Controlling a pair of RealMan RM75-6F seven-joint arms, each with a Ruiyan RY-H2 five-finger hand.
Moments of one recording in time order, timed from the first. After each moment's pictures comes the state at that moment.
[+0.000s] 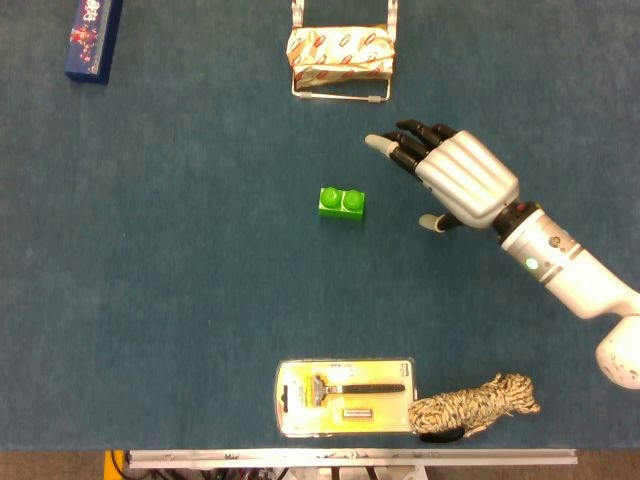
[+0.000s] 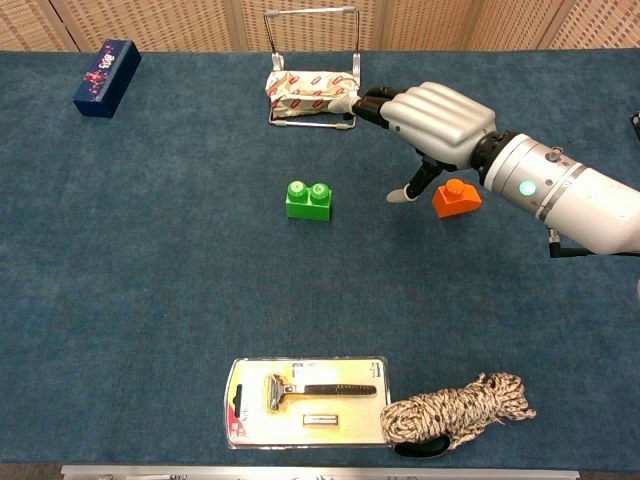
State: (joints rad) left arm 0.06 -1.00 -0.04 -1.63 1.38 1.76 -0.02; right arm 0.72 -1.52 0.14 -1.45 -1.51 0.93 -0.18
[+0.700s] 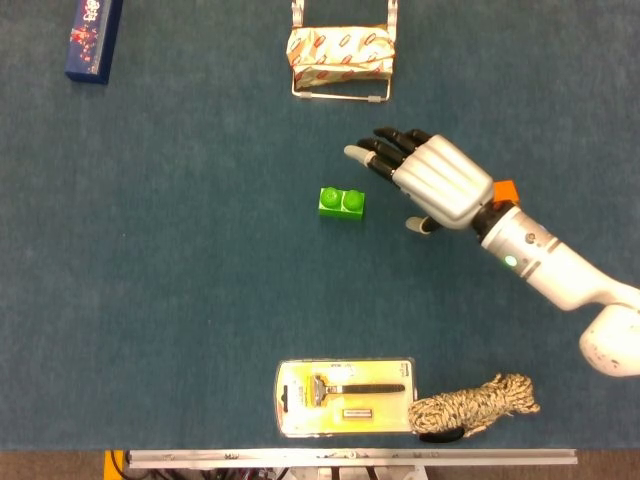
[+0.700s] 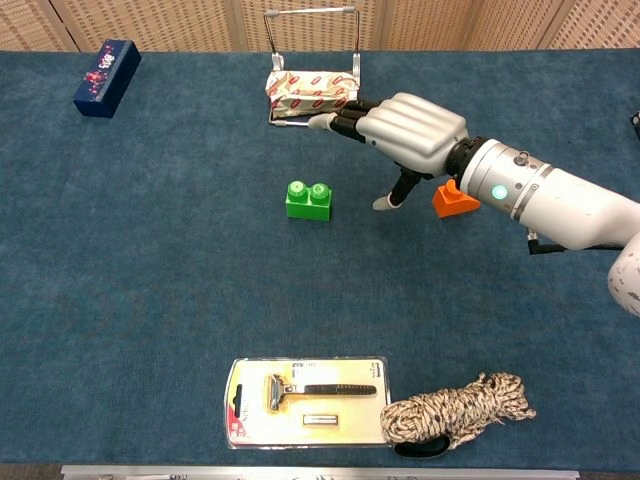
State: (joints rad) left arm 0.00 -0.85 0.00 -1.51 1.45 1.52 -0.08; right arm 0.79 -1.58 0.12 -1.36 -1.53 0.90 -0.19
